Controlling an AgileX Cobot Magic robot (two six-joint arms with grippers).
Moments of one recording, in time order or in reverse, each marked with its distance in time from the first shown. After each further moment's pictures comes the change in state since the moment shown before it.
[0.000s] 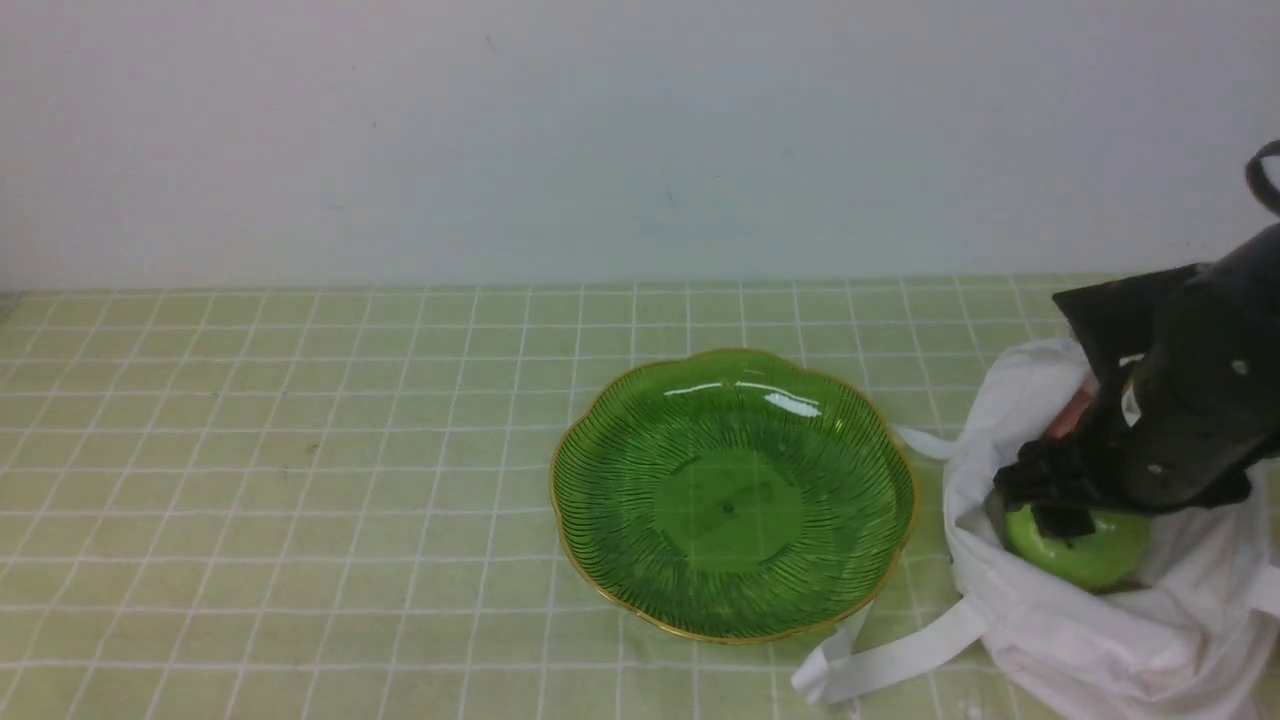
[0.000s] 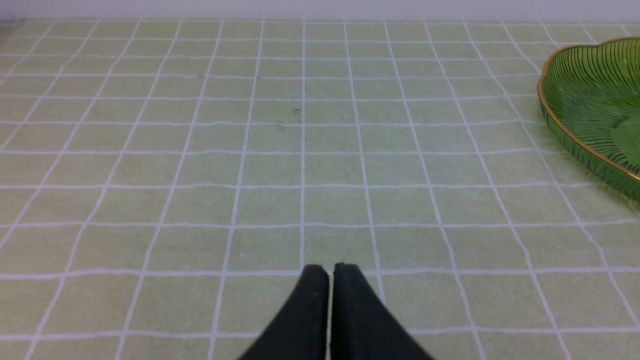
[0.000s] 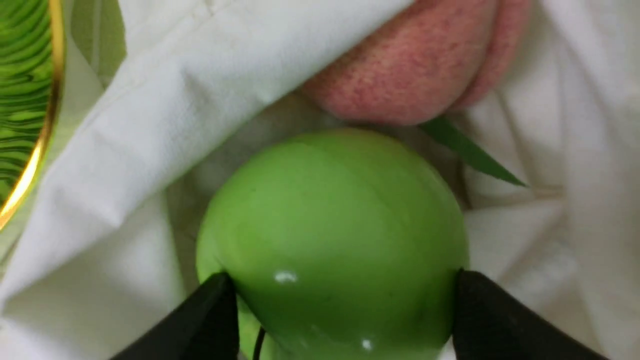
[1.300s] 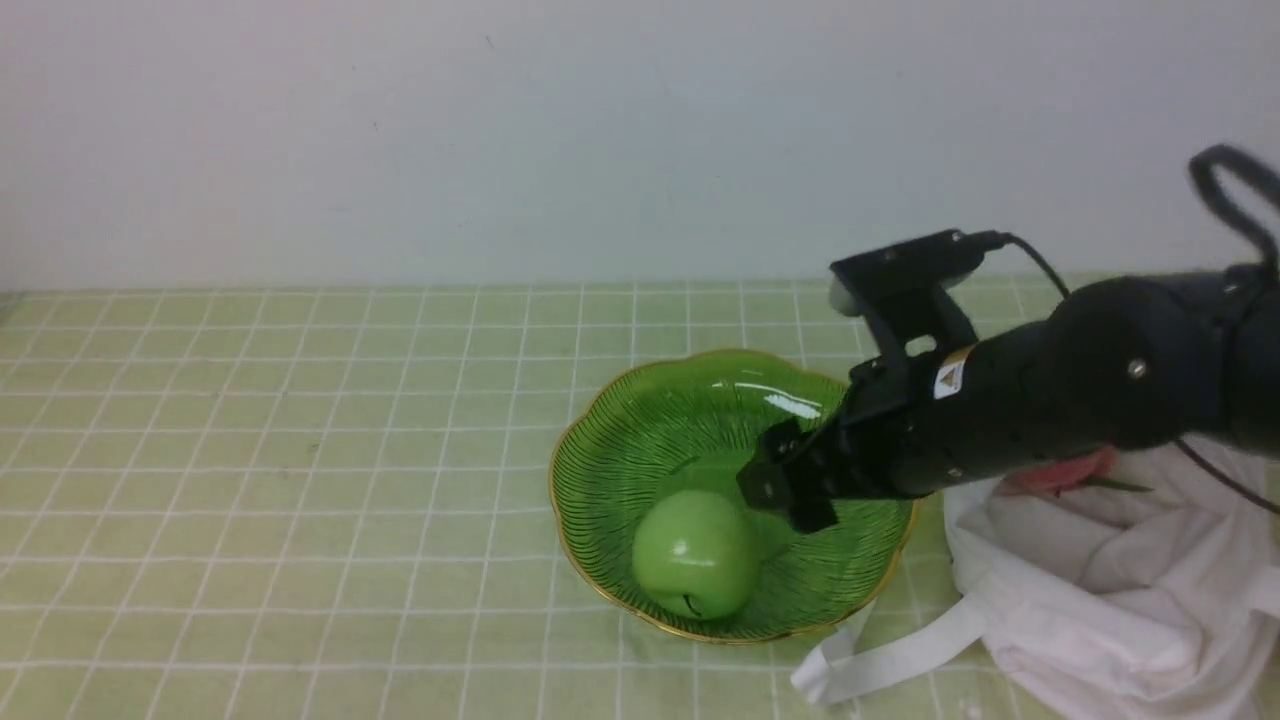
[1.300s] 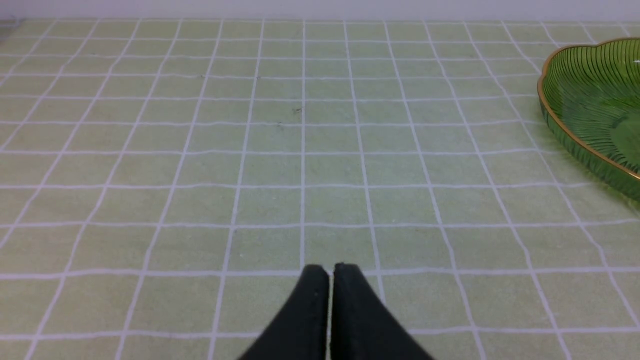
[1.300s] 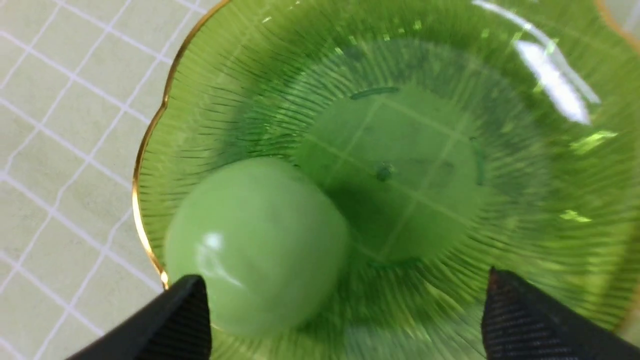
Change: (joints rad) right arm 0.207 -0.012 -0.029 0.610 -0.310 -0.553; left arm 0.000 0.000 0.000 0.000 0.000 0.000
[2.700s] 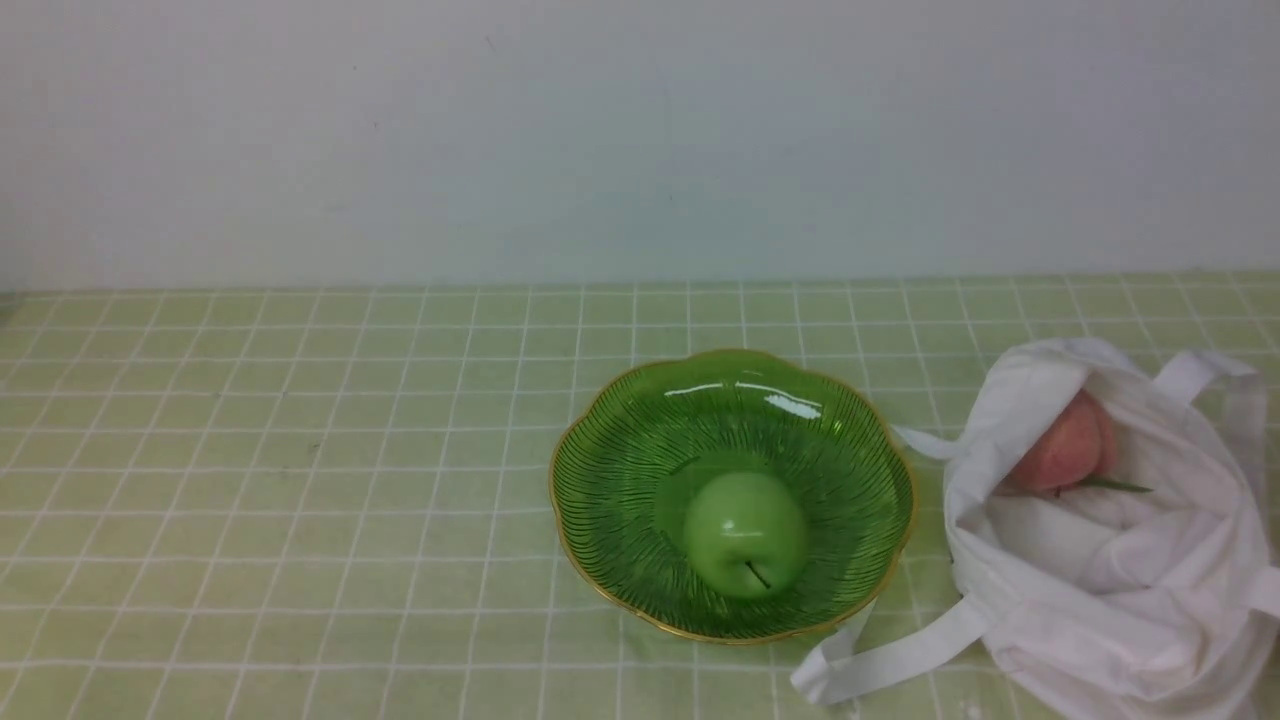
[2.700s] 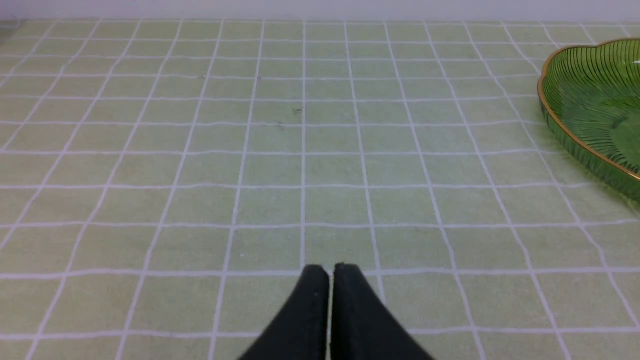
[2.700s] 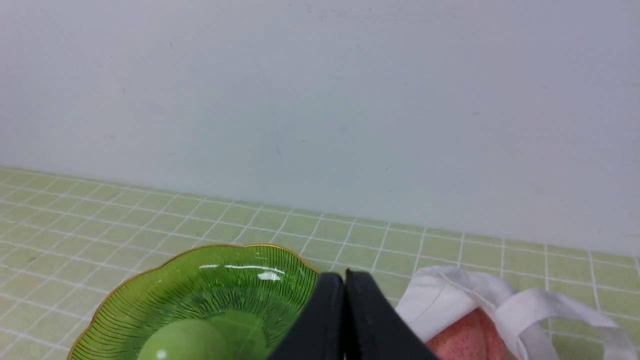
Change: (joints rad) right arm -0.242 -1.107 0.619 -0.197 -0.286 0.111; left arm 0.000 0.000 0.000 0.000 0.000 -0.001
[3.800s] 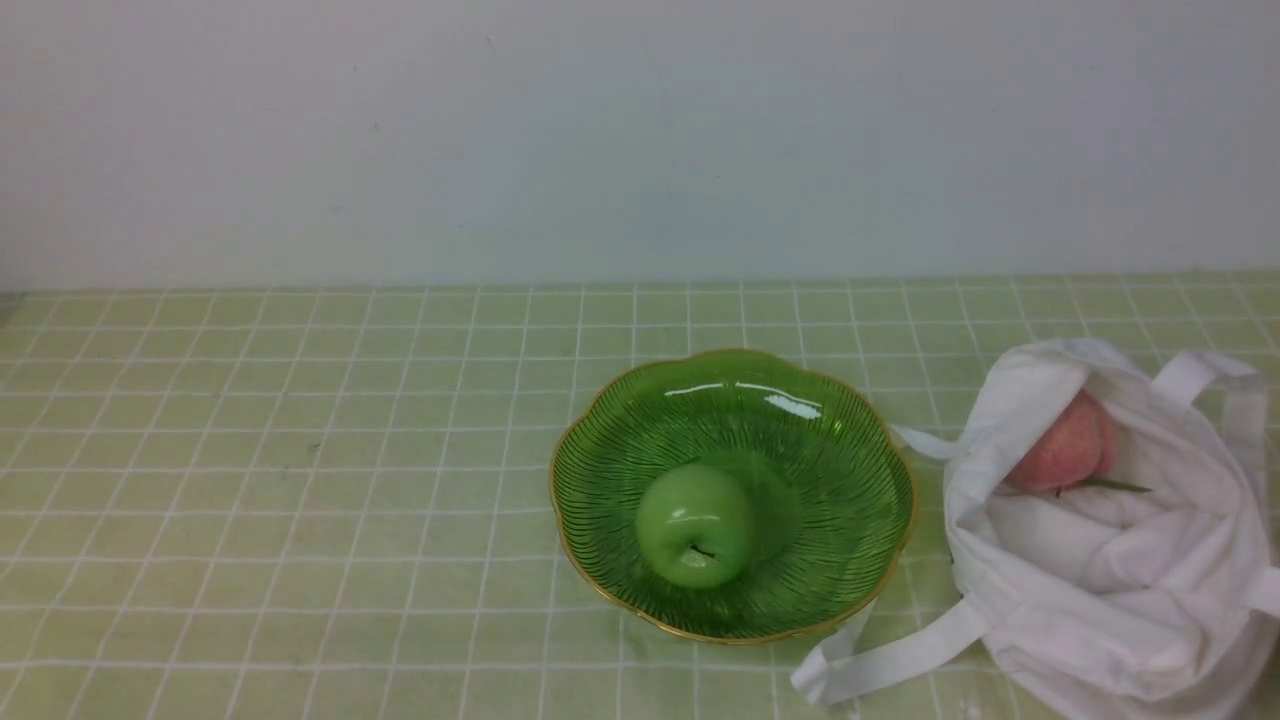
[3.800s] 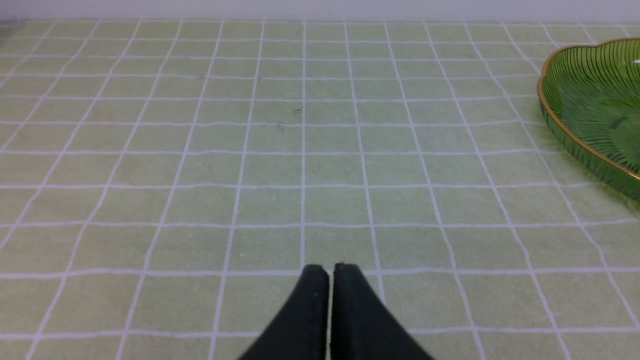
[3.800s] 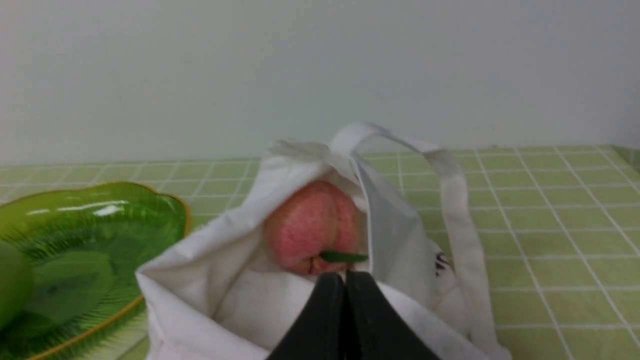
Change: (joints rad) right arm -0.278 -0.474 0.443 -0.097 0.022 0.110; left arm 0.000 0.000 0.000 0.000 0.000 0.000
